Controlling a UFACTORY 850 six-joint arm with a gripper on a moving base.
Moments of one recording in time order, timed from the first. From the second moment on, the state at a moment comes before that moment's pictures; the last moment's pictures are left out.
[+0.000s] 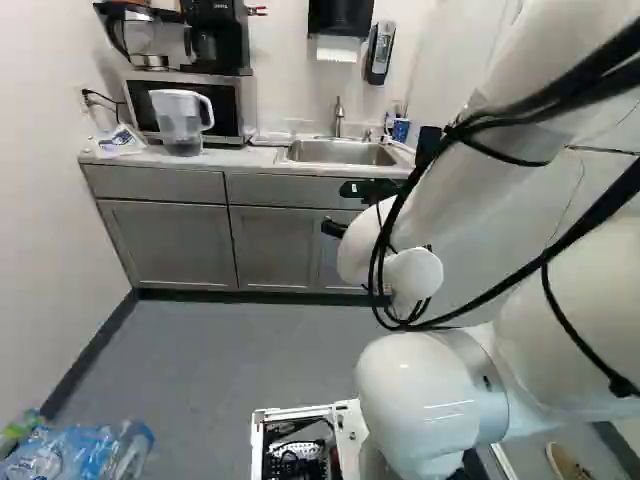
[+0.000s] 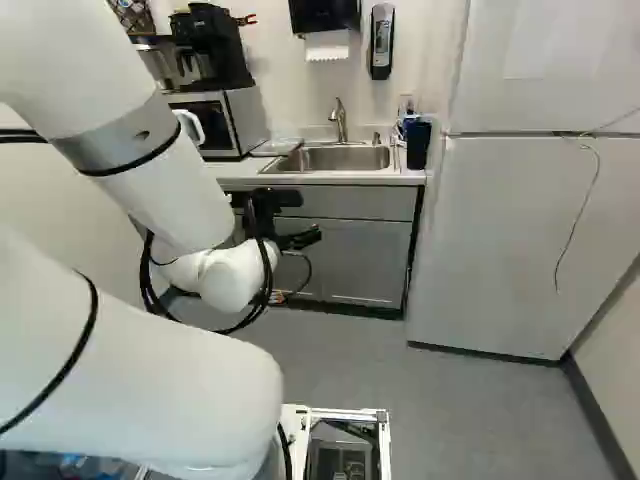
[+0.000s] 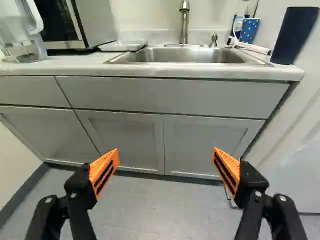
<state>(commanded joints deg) 0.0 16.0 -5.0 0.0 50.0 0.0</state>
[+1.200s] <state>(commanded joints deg) 0.0 8.8 -17.9 0.0 49.1 0.0</state>
